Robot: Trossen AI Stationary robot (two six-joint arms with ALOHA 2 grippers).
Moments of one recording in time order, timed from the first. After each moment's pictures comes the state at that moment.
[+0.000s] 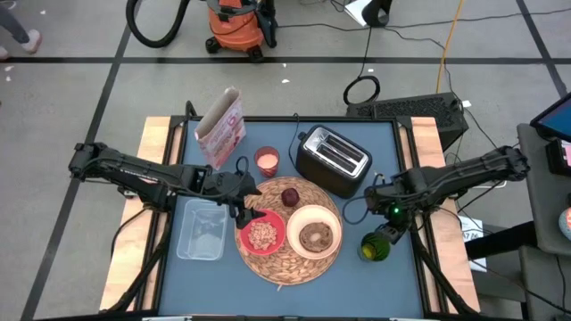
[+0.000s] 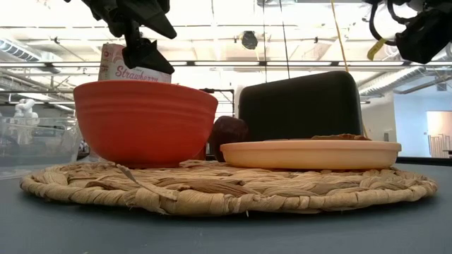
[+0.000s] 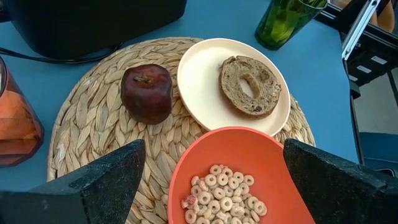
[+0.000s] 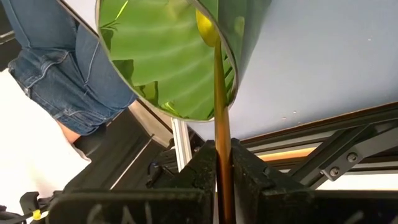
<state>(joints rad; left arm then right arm) -0.14 1.25 0.87 -0.30 -0.06 -0.45 0.20 1.03 0.75 -1.12 -0.74 1.04</state>
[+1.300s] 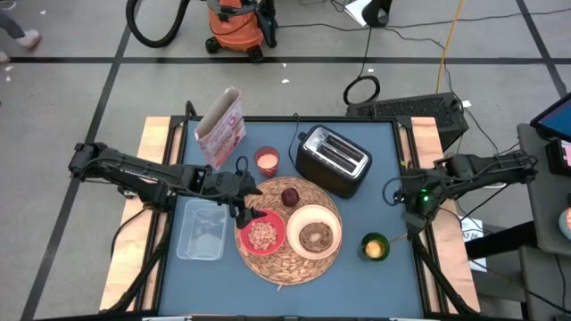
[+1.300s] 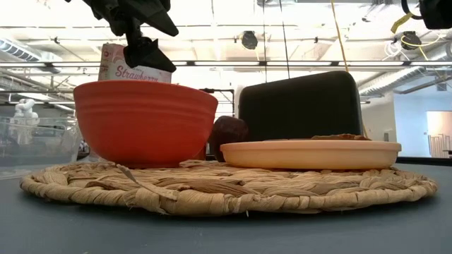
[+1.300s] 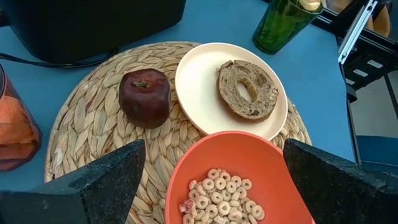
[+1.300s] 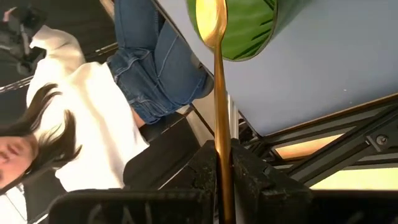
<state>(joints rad) -0.14 1.25 0.87 -0.29 -0.06 -0.45 0.20 0.61 0.75 -1.12 -0.76 1.27</state>
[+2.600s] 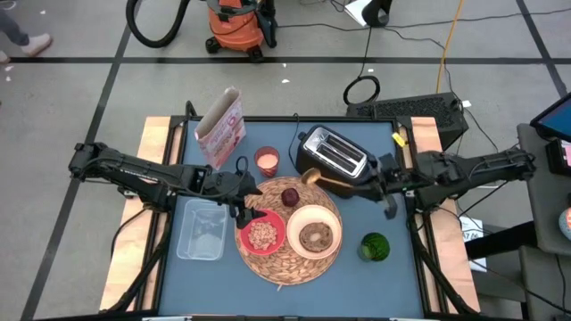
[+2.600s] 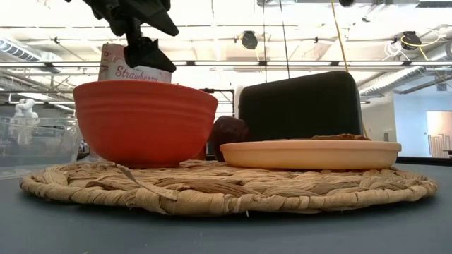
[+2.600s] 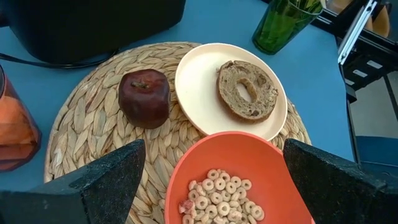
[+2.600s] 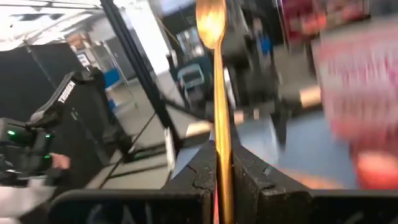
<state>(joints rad) -0.14 1.25 0.87 -0.28 -0.05 -0.45 0.20 0.75 0.75 -0.07 0.03 0.43</state>
